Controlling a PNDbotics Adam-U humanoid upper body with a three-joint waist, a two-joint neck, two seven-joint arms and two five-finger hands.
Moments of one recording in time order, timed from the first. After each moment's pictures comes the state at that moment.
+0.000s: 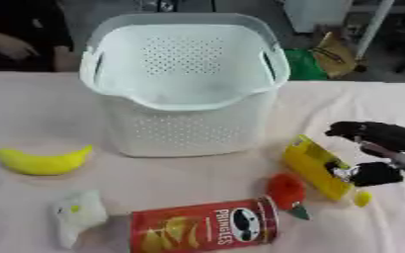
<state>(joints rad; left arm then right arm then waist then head) -0.44 0.37 0.13 -1.99 -0.36 -0.28 0.62 -0.51 -0.85 0.16 -1.41 0.79 -0.15 0.43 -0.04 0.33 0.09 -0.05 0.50</state>
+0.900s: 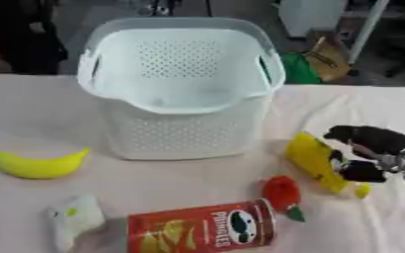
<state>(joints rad) -0.43 0.37 0.13 -1.99 -0.36 -0.29 0.63 -0.54 -0.80 0.17 -1.33 0.83 -0.15 0.49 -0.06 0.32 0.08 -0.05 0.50</state>
